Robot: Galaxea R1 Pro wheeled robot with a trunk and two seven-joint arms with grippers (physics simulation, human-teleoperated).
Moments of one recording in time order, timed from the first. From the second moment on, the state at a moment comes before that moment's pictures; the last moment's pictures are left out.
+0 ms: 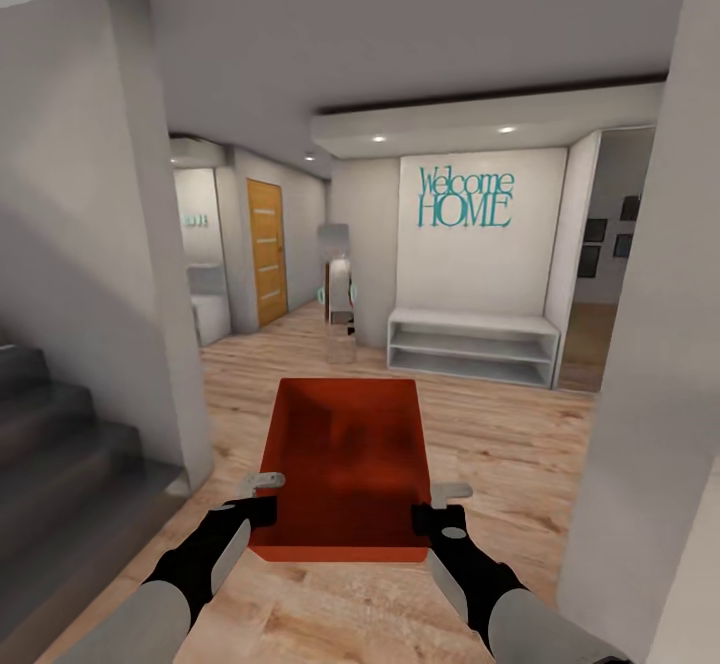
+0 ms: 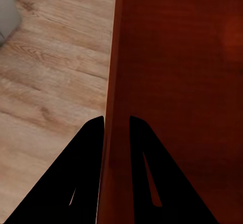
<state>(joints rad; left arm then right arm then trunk) -0.63 -0.02 -0.10 -0.50 0.18 0.30 0.12 -0.65 0.14 0.25 -0.33 -0.17 0.01 -0.27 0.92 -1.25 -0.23</state>
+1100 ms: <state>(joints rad) -0.63 -0.02 -0.10 -0.50 0.18 0.30 0.12 -0.65 0.14 0.25 -0.33 -0.17 0.01 -0.27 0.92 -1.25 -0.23</state>
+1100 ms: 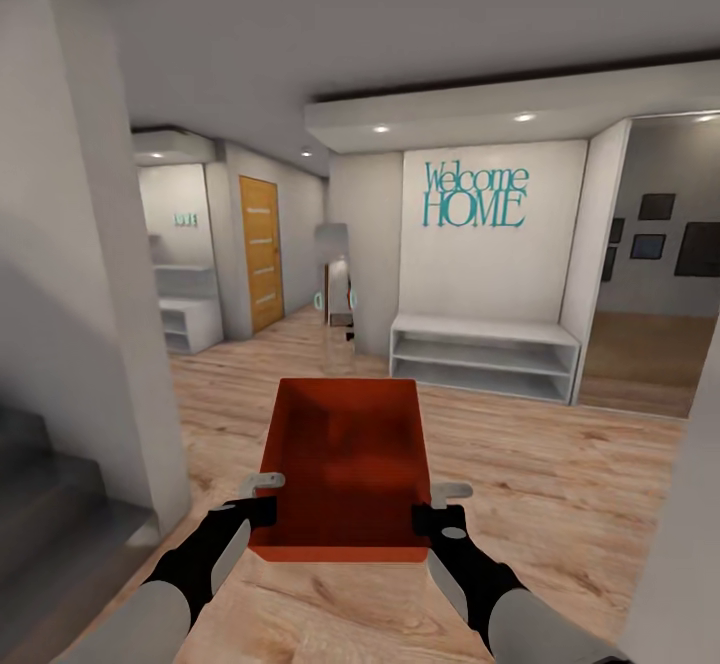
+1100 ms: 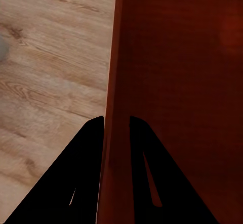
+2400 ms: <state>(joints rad) -0.63 -0.02 -0.10 -0.50 0.18 0.30 0.11 -0.65 0.14 0.25 -0.33 -0.18 0.01 -0.28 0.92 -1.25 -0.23</state>
